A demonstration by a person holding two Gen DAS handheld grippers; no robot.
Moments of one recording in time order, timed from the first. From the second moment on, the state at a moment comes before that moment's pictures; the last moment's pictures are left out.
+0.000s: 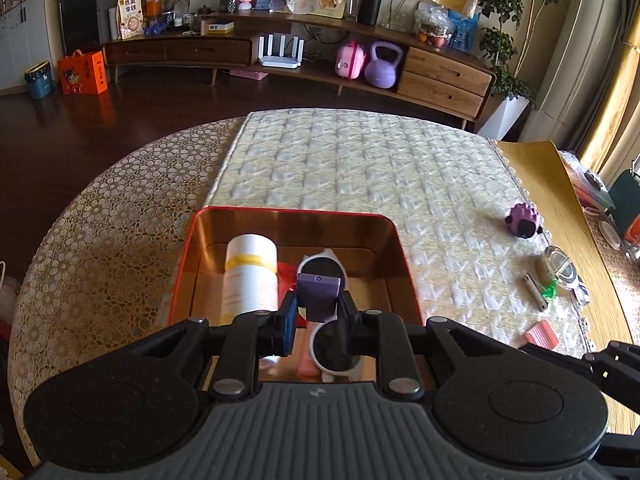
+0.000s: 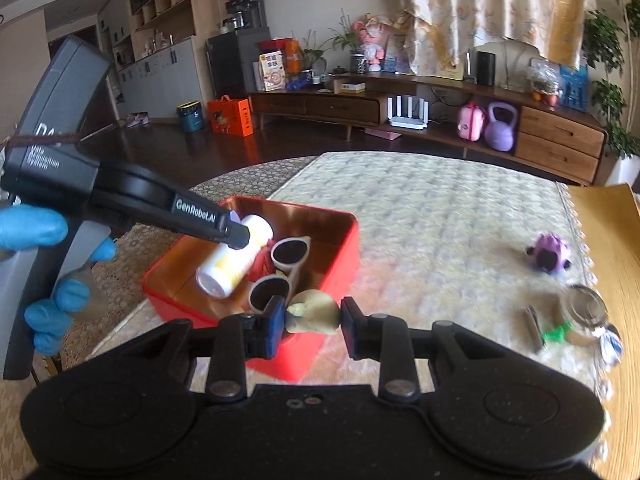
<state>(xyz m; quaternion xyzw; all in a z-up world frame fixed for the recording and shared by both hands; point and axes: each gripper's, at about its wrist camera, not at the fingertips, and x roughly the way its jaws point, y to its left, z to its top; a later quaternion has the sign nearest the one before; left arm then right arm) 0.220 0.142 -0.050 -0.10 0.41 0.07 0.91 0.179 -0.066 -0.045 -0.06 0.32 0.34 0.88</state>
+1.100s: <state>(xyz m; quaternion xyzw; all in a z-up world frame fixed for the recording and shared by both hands) 0.305 0.161 -0.108 -0.07 0.43 0.07 0.90 0.232 0.020 -0.099 -0.15 0.34 0.35 0.86</state>
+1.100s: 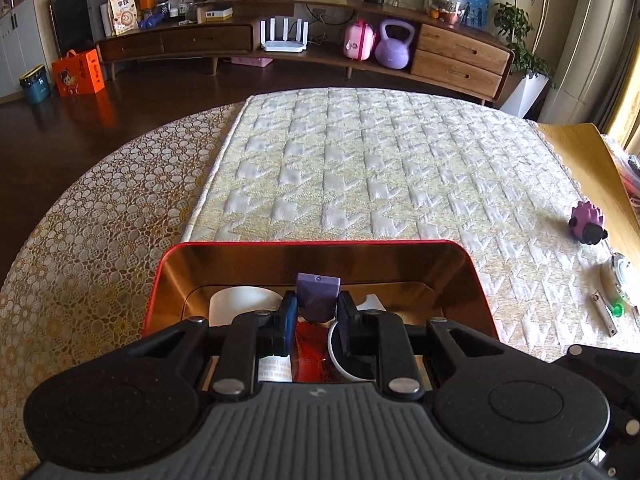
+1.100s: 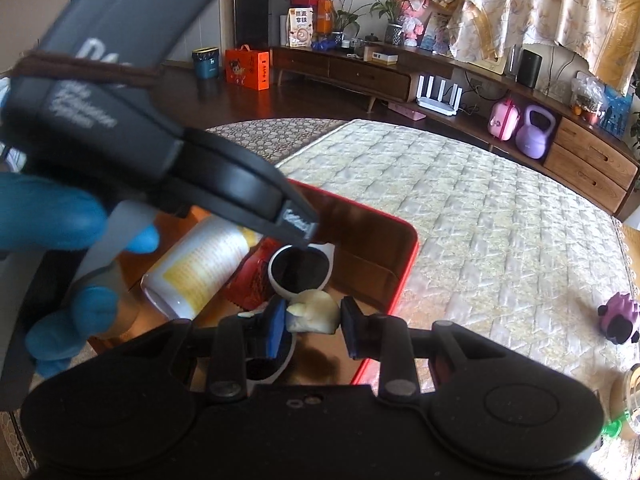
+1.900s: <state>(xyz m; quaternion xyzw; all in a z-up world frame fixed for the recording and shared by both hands) 0.295 0.158 -0.108 -0.08 0.44 0.07 0.89 0.209 -0.008 -0.077 -0.11 0.35 0.37 0.85</state>
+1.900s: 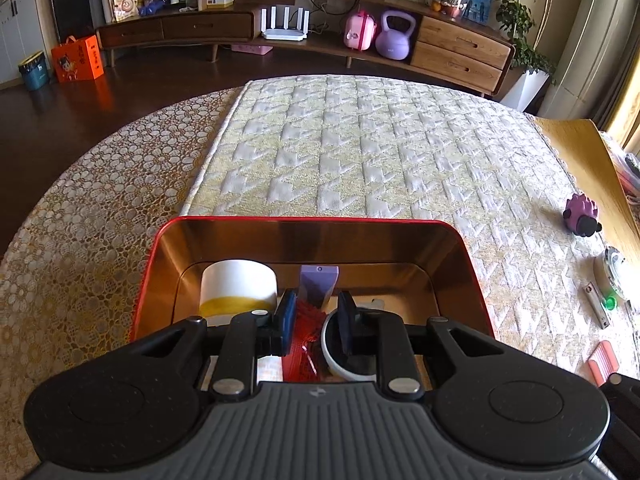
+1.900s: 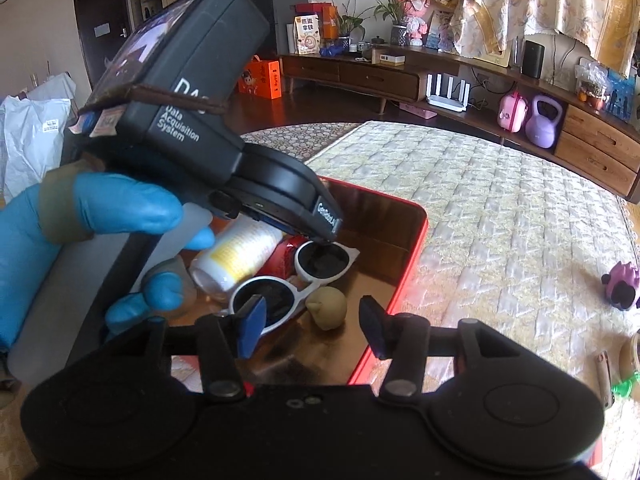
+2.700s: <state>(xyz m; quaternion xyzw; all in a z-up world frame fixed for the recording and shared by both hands) 0.235 0.117 -0.056 -0.06 0.39 0.05 0.92 0.181 -0.073 -0.046 -0.03 0.33 0.35 0.87</state>
